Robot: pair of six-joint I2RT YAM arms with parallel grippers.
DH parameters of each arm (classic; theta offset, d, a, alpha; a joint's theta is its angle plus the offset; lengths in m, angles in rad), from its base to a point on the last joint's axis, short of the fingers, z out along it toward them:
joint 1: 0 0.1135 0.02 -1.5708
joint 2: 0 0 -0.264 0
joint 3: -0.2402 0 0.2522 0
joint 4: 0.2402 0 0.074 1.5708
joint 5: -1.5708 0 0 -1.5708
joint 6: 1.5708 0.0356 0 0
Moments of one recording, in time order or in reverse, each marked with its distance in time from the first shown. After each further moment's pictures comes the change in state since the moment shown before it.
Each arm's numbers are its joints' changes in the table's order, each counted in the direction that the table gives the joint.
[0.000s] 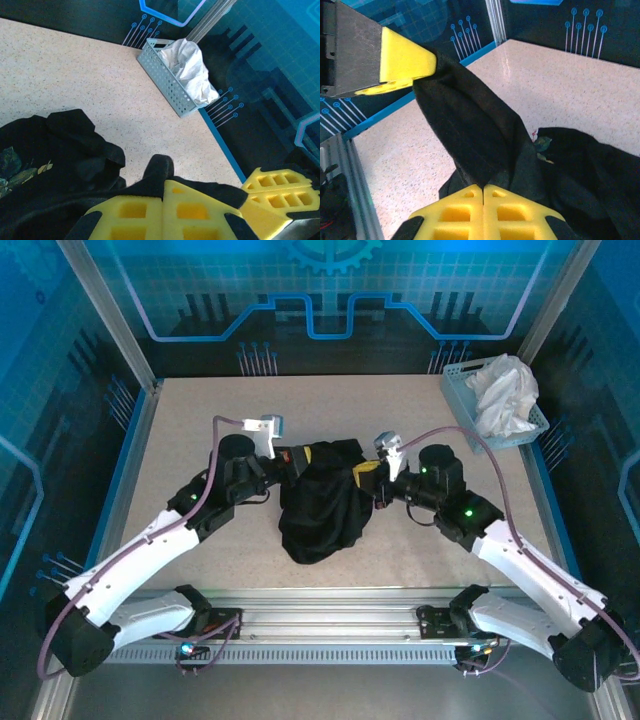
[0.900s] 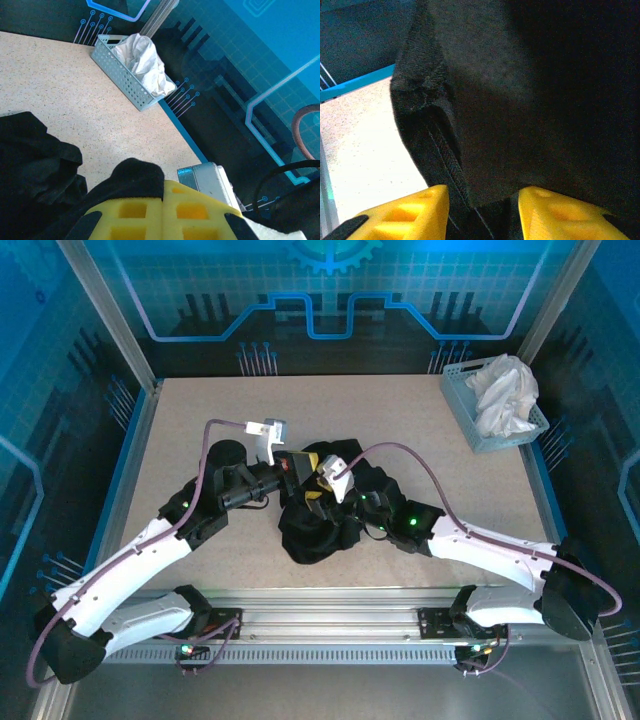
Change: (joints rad) left arm -0.047 -0.072 0.000 -0.026 -0.116 0.000; right arm 0.367 0.259 0.005 -0.240 -0.413 -0.093
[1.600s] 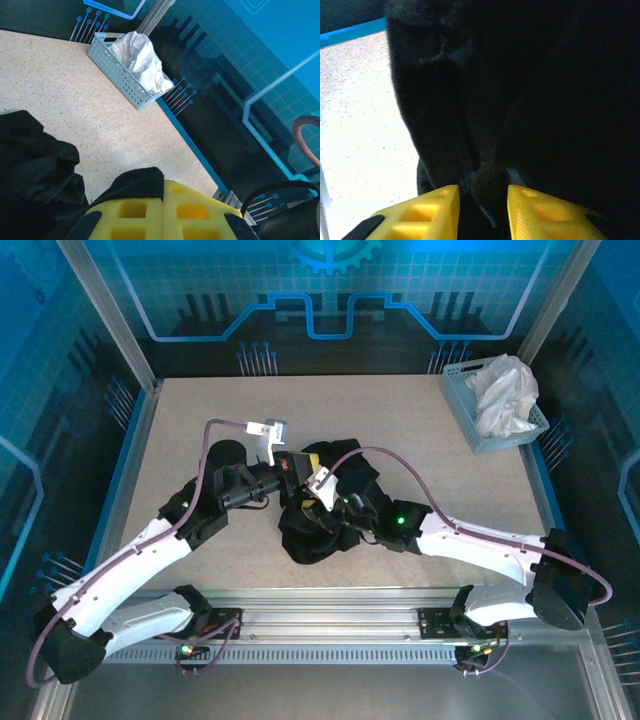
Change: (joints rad) left arm 0.000 0.000 0.000 0.000 -0.008 0.000; right arm 0.058 0.071 -0.077 0.152 -0.061 -0.068
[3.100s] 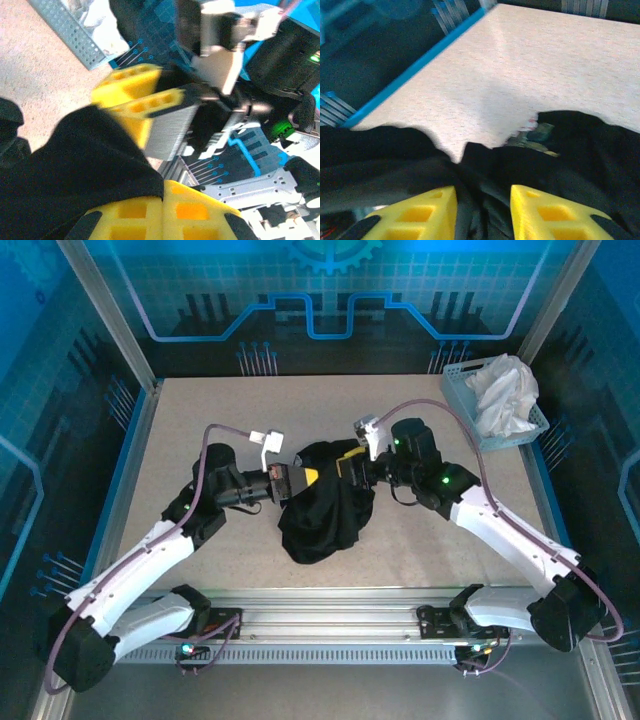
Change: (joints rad) left arm 0.134 -0.011 0.145 -0.178 -0.409 -0.134; right arm -0.384 -0.083 -0.156 0.235 0.375 0.199
